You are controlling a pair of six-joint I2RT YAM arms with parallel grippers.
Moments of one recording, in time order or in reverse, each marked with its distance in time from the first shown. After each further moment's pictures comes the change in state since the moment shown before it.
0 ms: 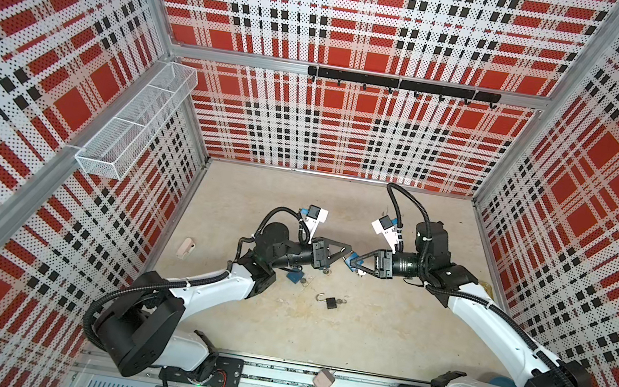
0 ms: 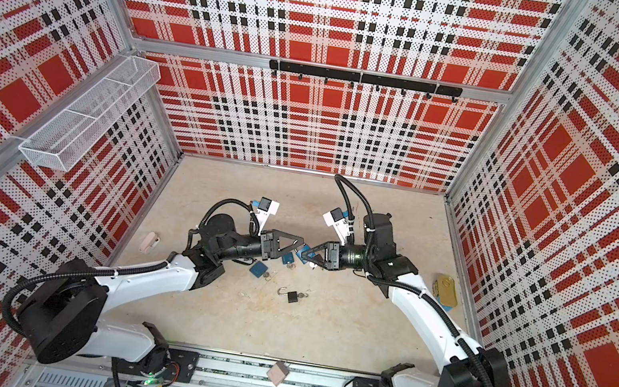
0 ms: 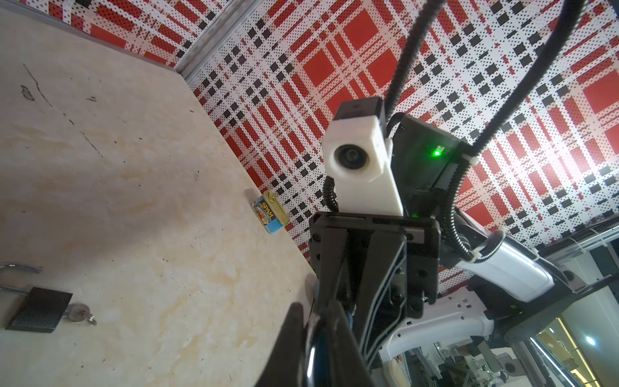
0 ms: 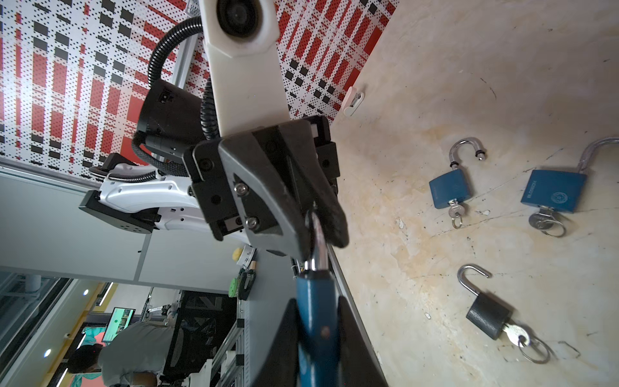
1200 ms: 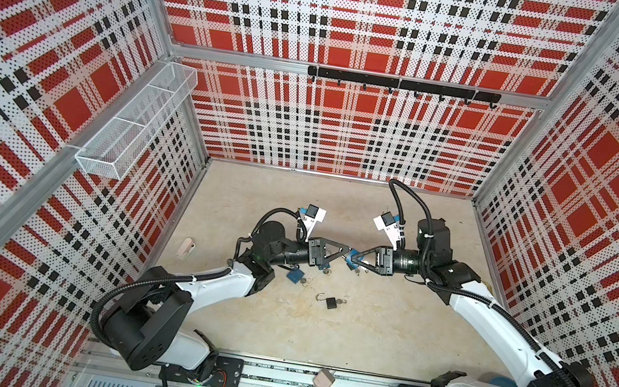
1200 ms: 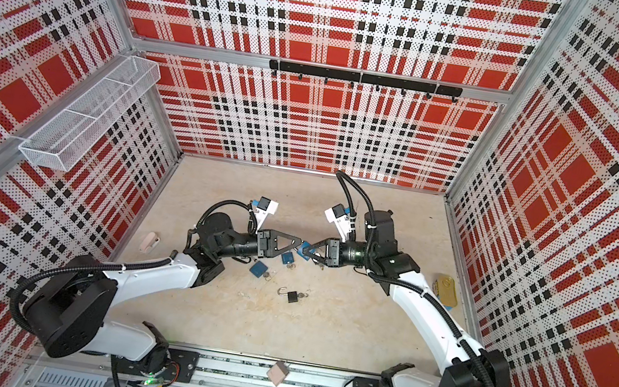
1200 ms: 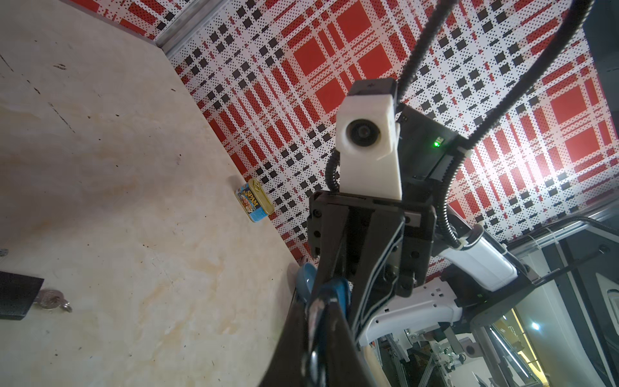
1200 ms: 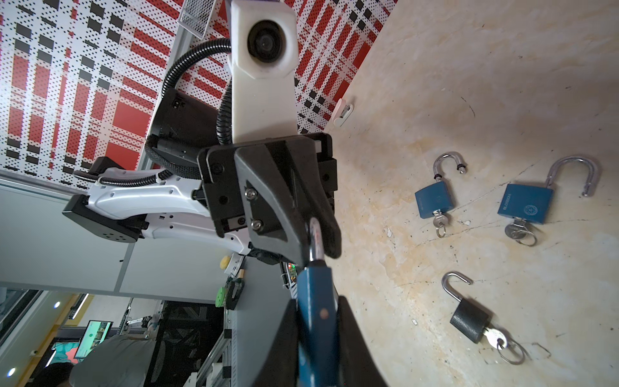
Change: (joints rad) left arm 0.051 0.037 -0.016 0.103 0.116 -0.104; right arm 0.000 0.000 0.037 -0.029 0.044 -0.029
